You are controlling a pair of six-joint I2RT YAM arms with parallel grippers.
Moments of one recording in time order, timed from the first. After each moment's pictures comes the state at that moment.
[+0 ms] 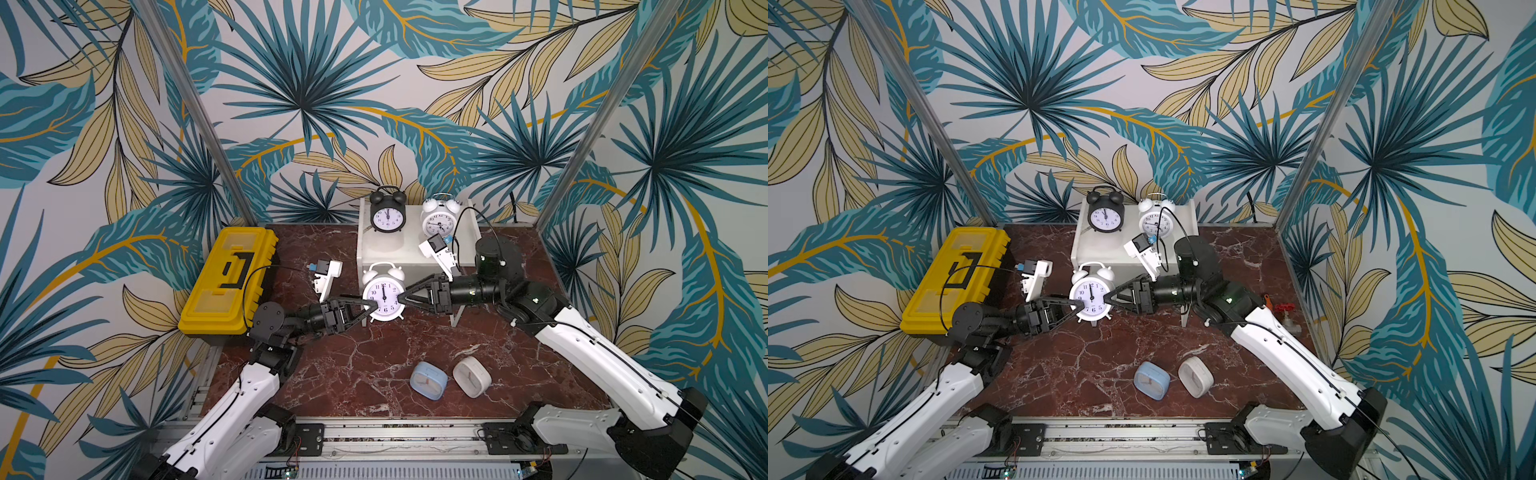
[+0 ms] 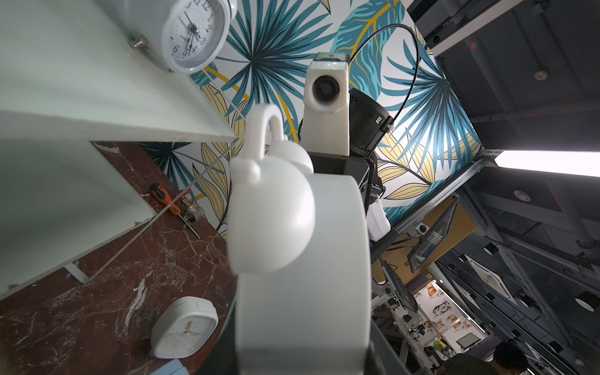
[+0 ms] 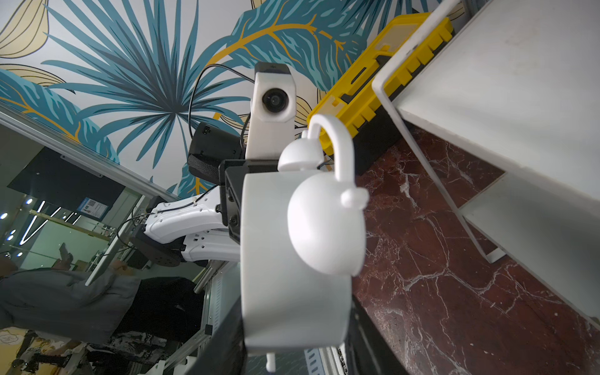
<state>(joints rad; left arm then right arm) -0.35 0.87 0.54 0.73 1.01 -1.23 0.66 1.23 1.30 -0.42 -0.77 0.50</state>
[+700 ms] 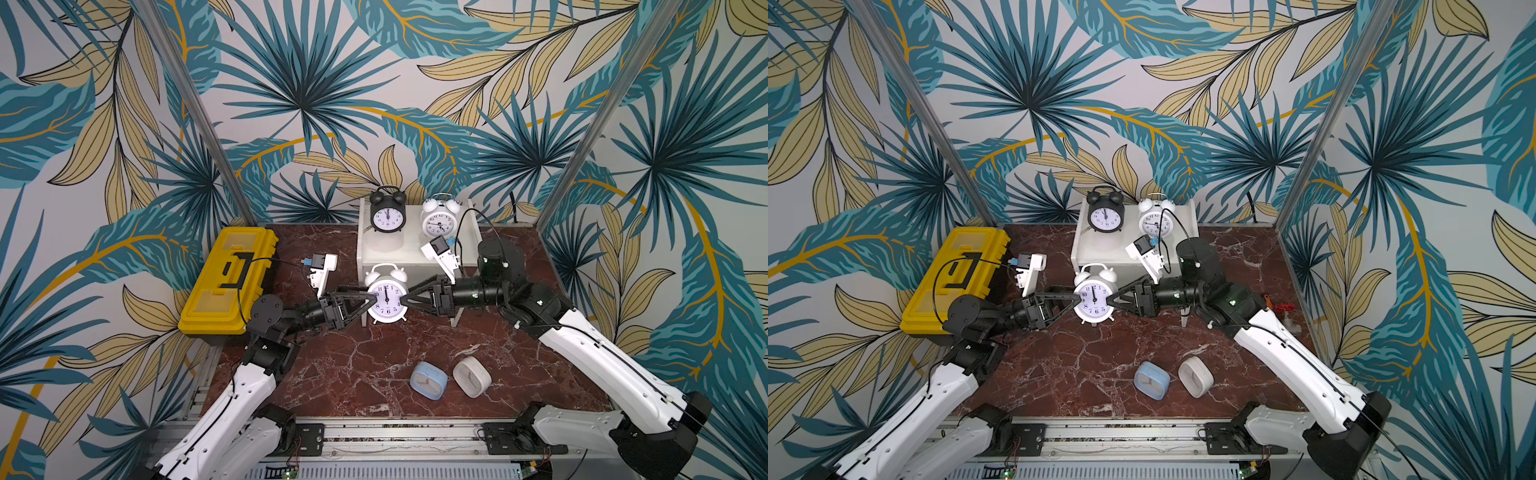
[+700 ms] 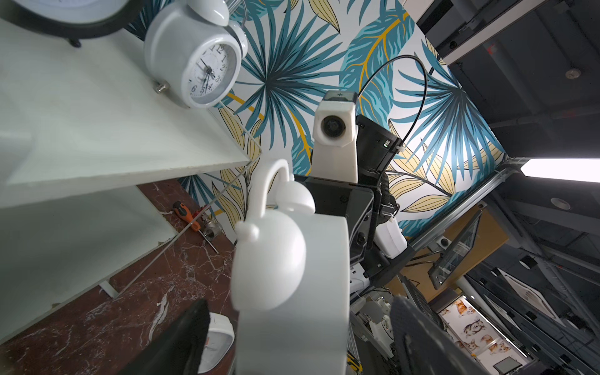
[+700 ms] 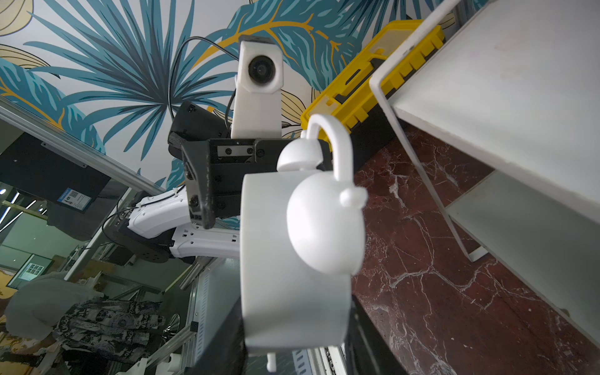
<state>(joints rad) -0.34 0.83 0.61 0.54 0.95 -1.12 0.66 1.19 1.29 -0.45 -0.73 0.44</state>
